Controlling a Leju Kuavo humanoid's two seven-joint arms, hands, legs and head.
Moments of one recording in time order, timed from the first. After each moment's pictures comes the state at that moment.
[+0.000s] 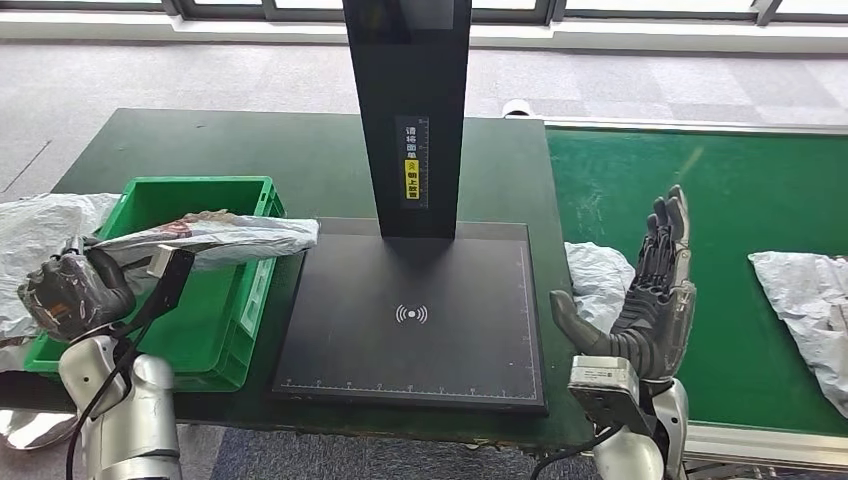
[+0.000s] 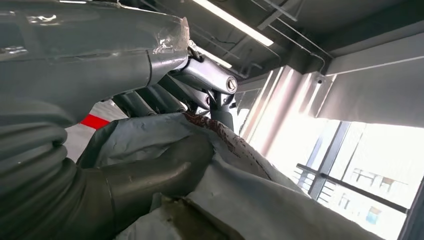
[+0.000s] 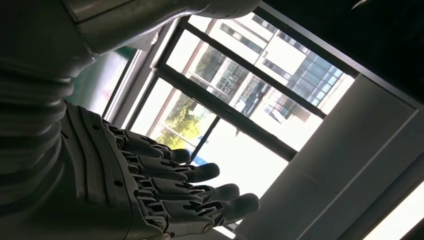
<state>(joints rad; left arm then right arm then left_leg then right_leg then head) -0.33 -0.18 0.63 -1.31 -1.41 0.70 -0.18 0.01 0.19 0.13 -1.73 0.63 -0.33 -0.47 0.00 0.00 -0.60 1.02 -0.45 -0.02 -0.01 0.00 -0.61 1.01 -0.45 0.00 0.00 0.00</state>
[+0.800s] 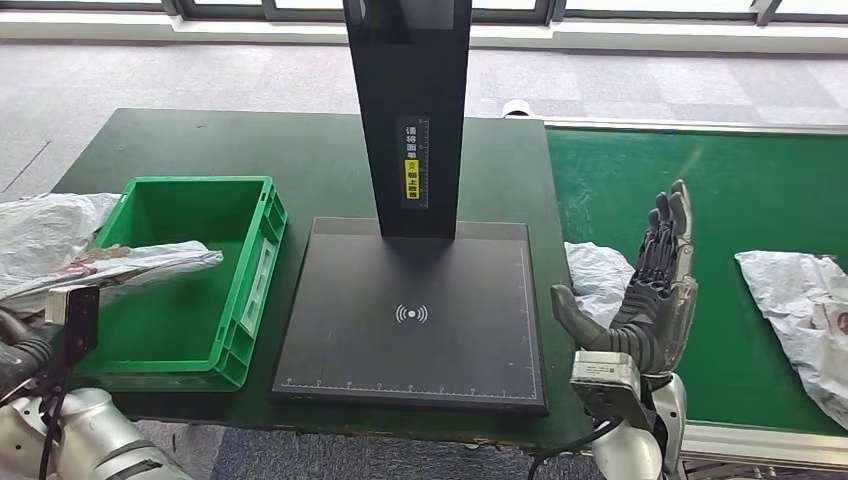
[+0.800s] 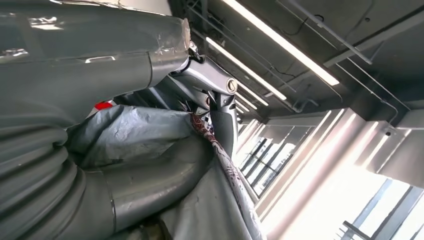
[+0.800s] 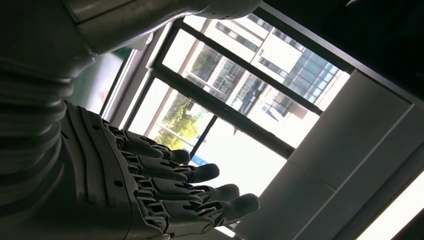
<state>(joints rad) -0.51 -0.33 1.23 -1.42 -1.15 0.70 -0.69 0.00 0.19 0.13 -1.71 0.61 -0.34 -0.48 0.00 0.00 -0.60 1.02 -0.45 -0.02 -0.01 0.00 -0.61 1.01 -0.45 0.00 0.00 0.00</state>
